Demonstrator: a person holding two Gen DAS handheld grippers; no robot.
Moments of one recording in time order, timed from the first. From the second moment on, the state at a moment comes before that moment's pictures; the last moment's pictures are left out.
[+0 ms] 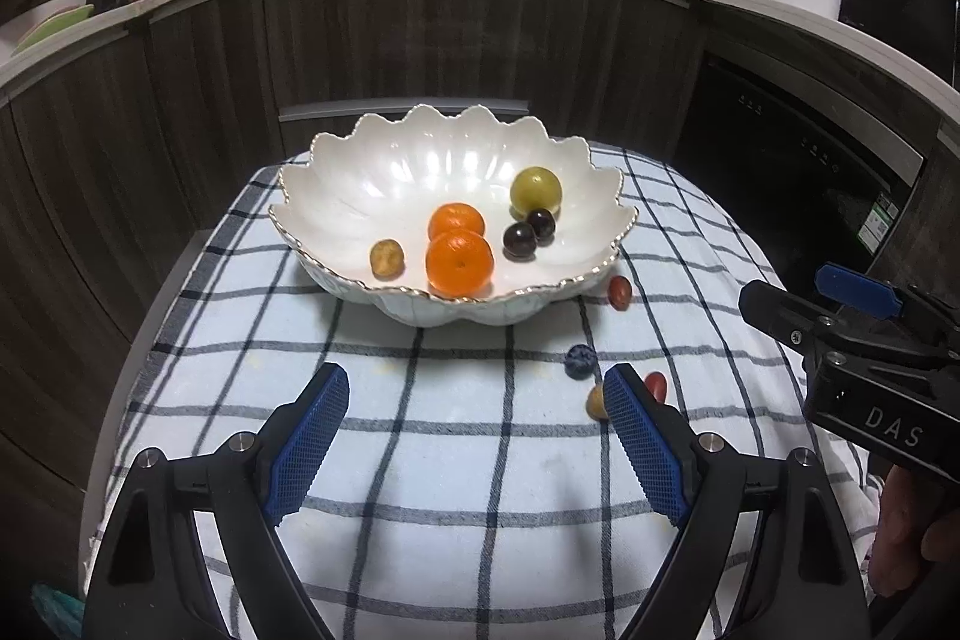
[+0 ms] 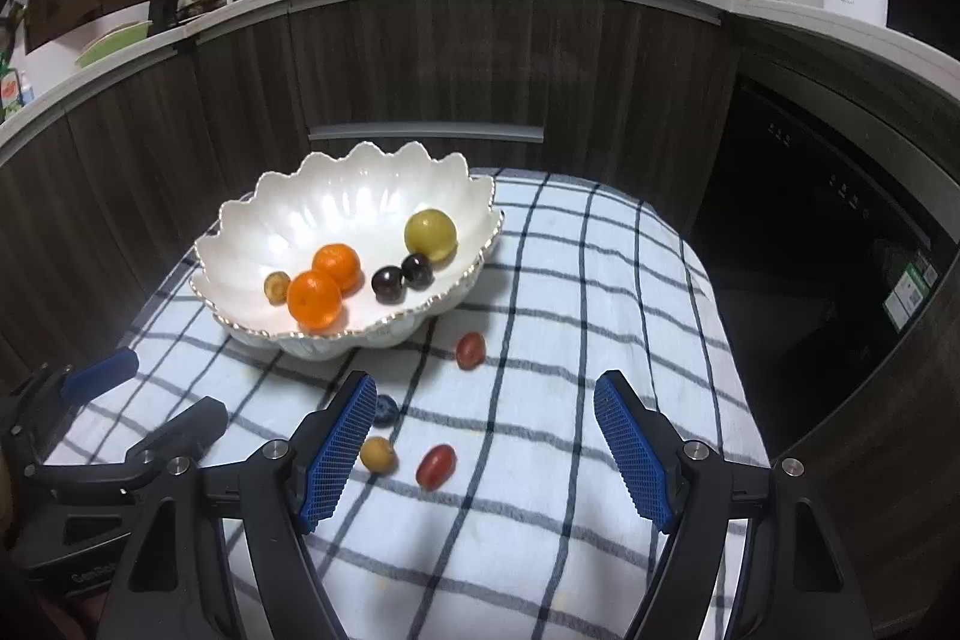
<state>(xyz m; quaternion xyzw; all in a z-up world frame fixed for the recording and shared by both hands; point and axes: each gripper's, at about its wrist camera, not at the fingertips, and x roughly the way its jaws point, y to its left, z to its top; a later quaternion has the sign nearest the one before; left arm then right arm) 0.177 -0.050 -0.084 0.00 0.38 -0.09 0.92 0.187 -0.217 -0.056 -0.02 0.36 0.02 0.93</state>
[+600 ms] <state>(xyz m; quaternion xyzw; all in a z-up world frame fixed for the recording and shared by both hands) 0.163 -0.077 -0.107 0.03 0.38 -0.11 0.92 0.165 -0.239 -0.085 0.00 0.37 0.01 0.93</state>
